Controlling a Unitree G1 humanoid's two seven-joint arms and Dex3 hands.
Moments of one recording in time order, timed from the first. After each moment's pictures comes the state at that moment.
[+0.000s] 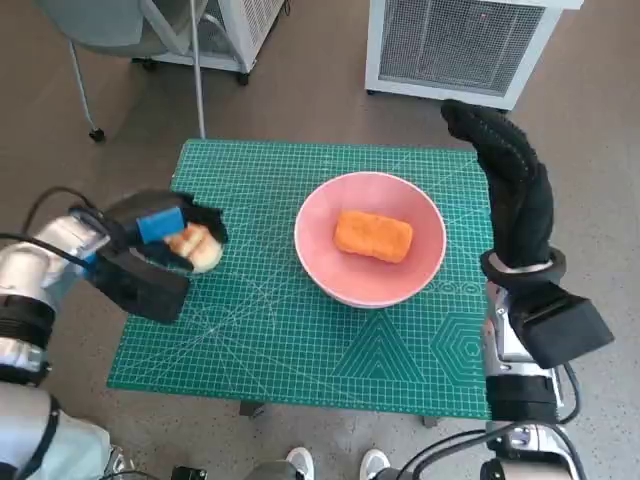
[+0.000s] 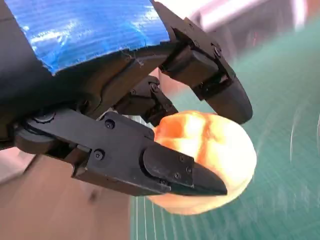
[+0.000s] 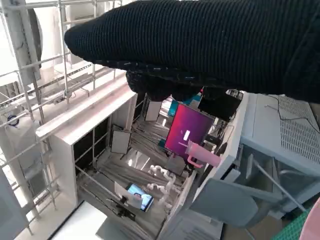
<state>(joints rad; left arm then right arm) -0.97 0.85 -0.51 0.93 0.86 -0.70 0.01 -0.65 -0.16 -0.10 0.51 0.11 -0.79 0.22</state>
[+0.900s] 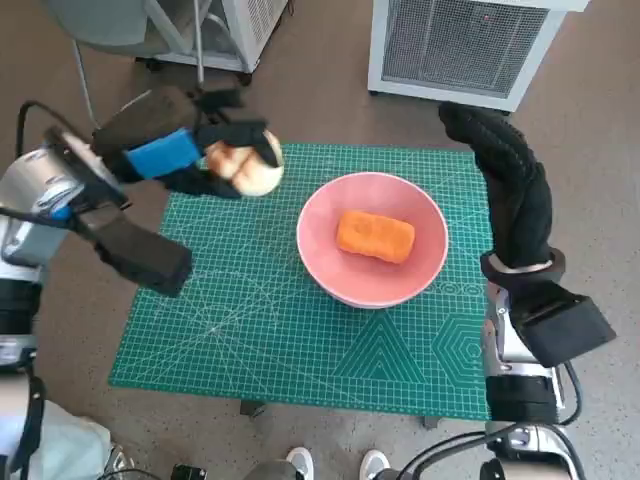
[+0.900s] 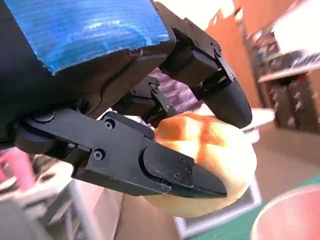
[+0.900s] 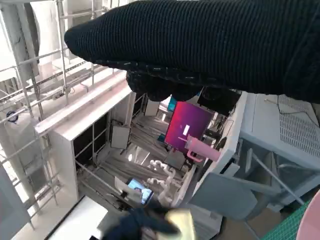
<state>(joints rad) -1.03 0.77 -0.31 0.53 0.72 -0.70 -0.06 -0.65 -0.16 -0.11 0.51 0.12 -0.78 0.25</state>
